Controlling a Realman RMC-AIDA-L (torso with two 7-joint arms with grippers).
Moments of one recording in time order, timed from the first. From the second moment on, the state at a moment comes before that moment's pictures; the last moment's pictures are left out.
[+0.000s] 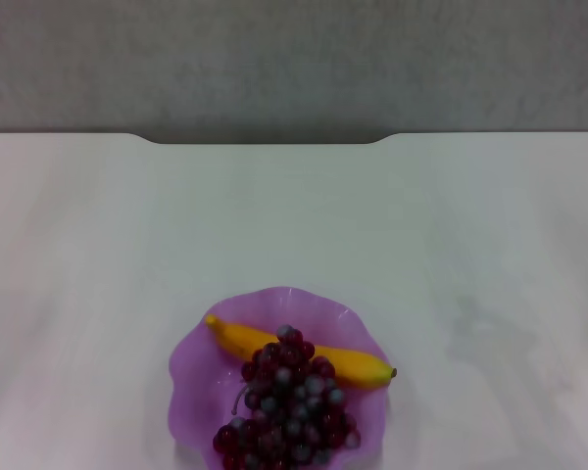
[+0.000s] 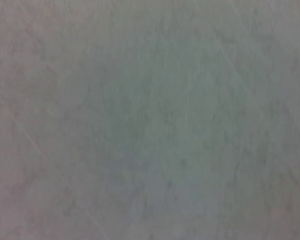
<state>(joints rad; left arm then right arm) -0.22 -2.02 -1.98 -0.81 0.69 -0.98 2.10 0.44 2.00 -0.42 -0.05 -1.12 -1.34 0.53</state>
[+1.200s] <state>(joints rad) -0.33 -2.03 -2.18 -0.53 0.55 -0.84 2.45 0.46 2.01 -0.34 -0.10 -1.03 -1.19 0.41</state>
